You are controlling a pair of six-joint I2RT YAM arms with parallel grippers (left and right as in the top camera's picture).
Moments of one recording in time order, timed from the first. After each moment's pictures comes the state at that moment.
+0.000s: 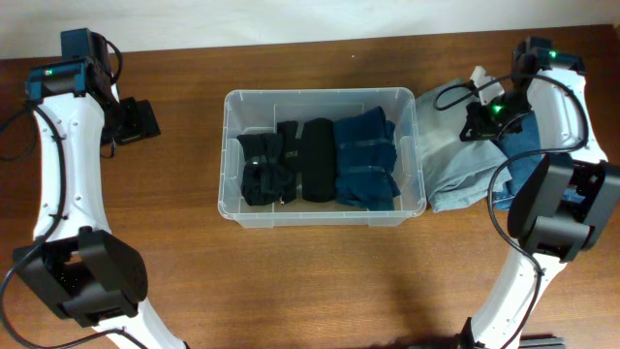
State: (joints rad) left arm 0.15 1.98 1.99 -1.34 -0.17 -0.17; right arm -0.29 2.20 1.95 -1.28 -0.30 -0.40
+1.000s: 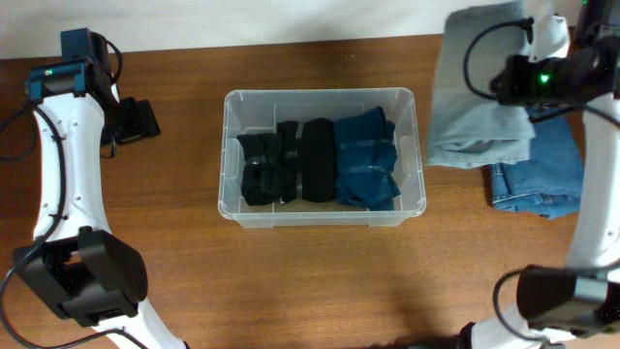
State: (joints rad) left arm 0.15 1.98 1.99 -1.34 -0.17 -0.17; right arm -0.23 1.75 2.09 -1.37 -0.33 -0.08
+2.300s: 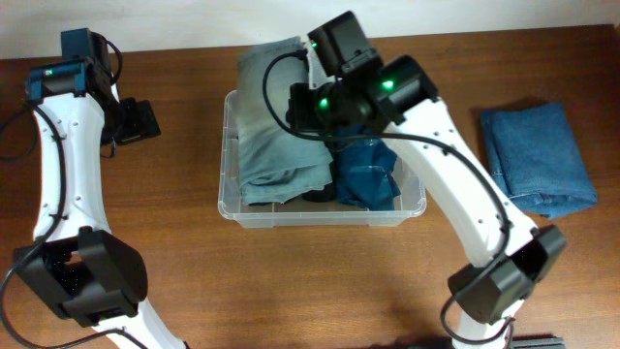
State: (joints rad) left arm 0.15 1.98 1.99 -1.34 -0.17 -0.17; right arm 0.53 1.93 2.09 -1.11 -0.29 0.50
